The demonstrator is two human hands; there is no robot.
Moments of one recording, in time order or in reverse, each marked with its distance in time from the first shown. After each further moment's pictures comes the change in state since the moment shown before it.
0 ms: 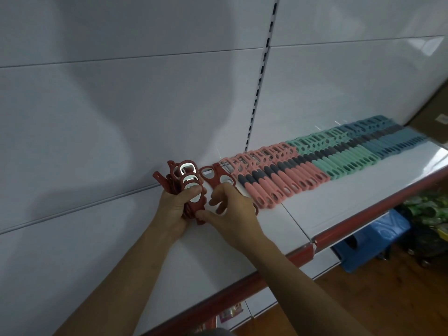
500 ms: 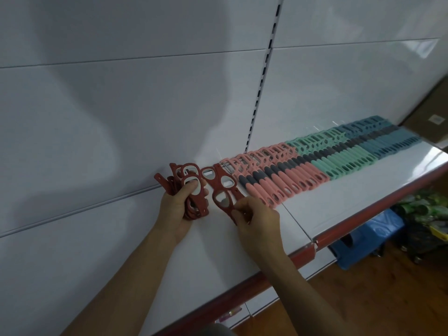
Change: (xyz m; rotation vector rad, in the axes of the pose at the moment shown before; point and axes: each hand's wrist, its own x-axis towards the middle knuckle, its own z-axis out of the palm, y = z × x) left_hand -0.001 0.005 0.003 -0.069 0.050 -0.096; right_hand -0.021 0.028 -0.008 -0.082 0.230 0.099
